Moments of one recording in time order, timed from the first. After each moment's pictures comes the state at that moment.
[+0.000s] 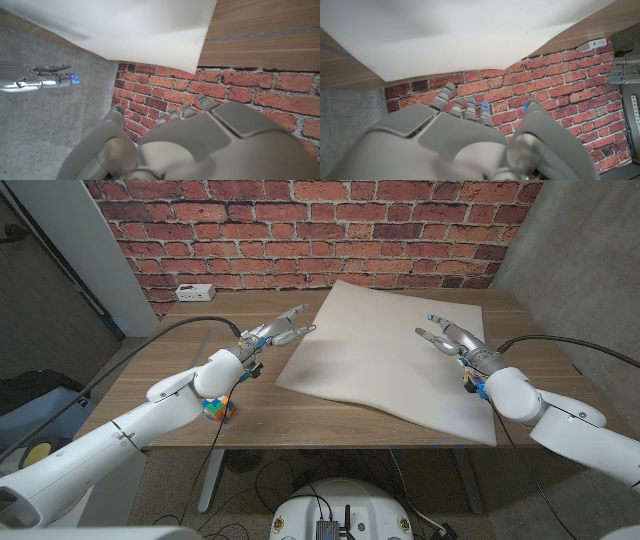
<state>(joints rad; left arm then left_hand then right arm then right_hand) 0.94 0.93 0.49 -1.96 0.25 0.06 0.10 0.17 0.08 0.40 0.02 0.20 -0.17 -0.09 0.18 0.17 -0.17 -0.07 0.20 0.18 -0.17 -0.03 0.18 0.17 -0.13 0.04 0.21 0.18 -1.30 -1.09 -0.22 -2.18 0.02 -0.36 -0.32 0.33 0.17 0.20 0.00 0.24 -0.01 -0.03 0.19 0.18 -0.01 0.04 0.22 0.19 -0.09 0.02 0.19 0.18 0.09 0.06 0.20 0.17</state>
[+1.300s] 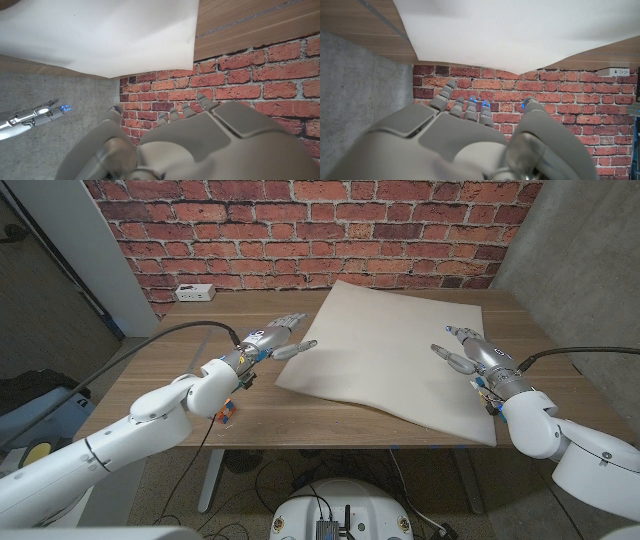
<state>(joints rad) 1.10 1.04 0.42 -2.18 0.45 0.22 0.10 0.18 0.07 0.39 0.00 0.20 -0.17 -0.10 0.18 0.17 -0.17 -0.07 0.20 0.18 -0.17 -0.03 0.18 0.17 -0.12 0.03 0.21 0.18 -1.62 -1.12 -0.04 -2.42 -0.19 -0.64 -0.38 0.35 0.17 0.24 -0.01 0.22 0.03 -0.04 0.19 0.18 0.02 0.04 0.22 0.19 -0.06 0.00 0.20 0.18 0.13 0.06 0.21 0.17</state>
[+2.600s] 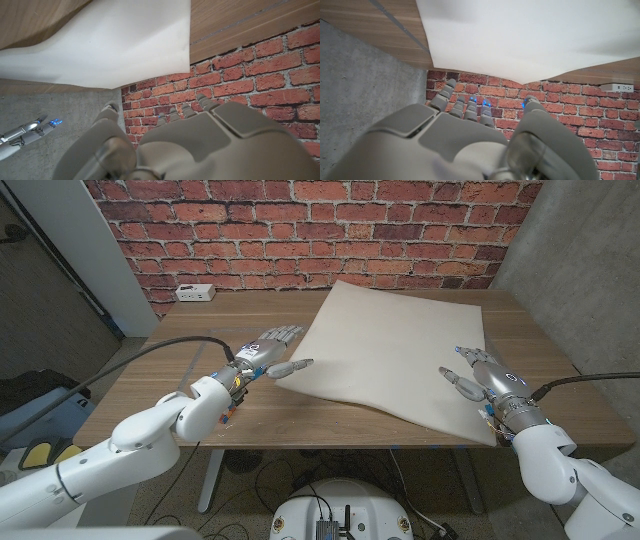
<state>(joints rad) 1.28 1.11 0.34 -2.31 0.56 0.32 0.12 0.22 0.04 0.38 -0.04 0.20 -0.17 -0.11 0.18 0.17 -0.17 -0.08 0.20 0.18 -0.17 -0.03 0.18 0.17 -0.11 0.05 0.21 0.18 -1.86 -0.97 0.02 -2.54 -0.44 -0.73 -0.31 0.35 0.17 0.25 0.00 0.20 0.05 -0.04 0.20 0.18 0.03 0.04 0.22 0.19 -0.04 -0.01 0.20 0.18 0.14 0.06 0.21 0.17</state>
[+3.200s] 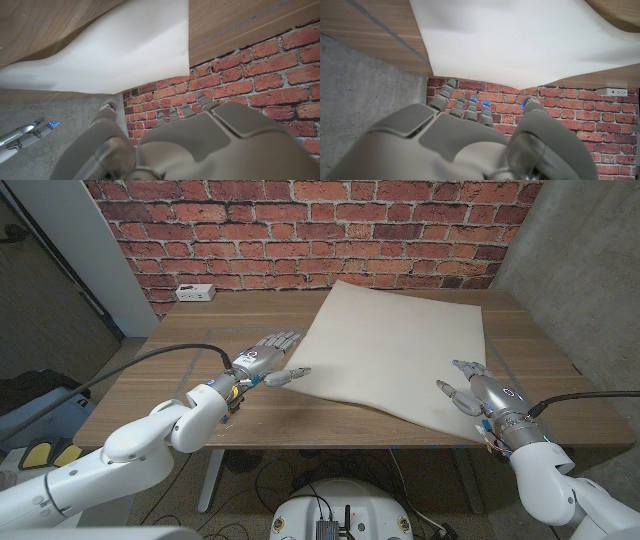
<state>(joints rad) 1.36 1.14 0.30 -2.34 0.60 0.34 0.13 0.22 0.03 0.38 -0.06 0.20 -0.17 -0.12 0.18 0.17 -0.17 -0.09 0.20 0.18 -0.17 -0.03 0.18 0.17 -0.09 0.03 0.21 0.18 -1.90 -0.92 -0.03 -2.54 -0.50 -0.71 -0.31 0.35 0.17 0.26 0.00 0.20 0.05 -0.04 0.20 0.18 0.03 0.04 0.21 0.19 -0.04 -0.01 0.20 0.18 0.14 0.06 0.21 0.17</state>
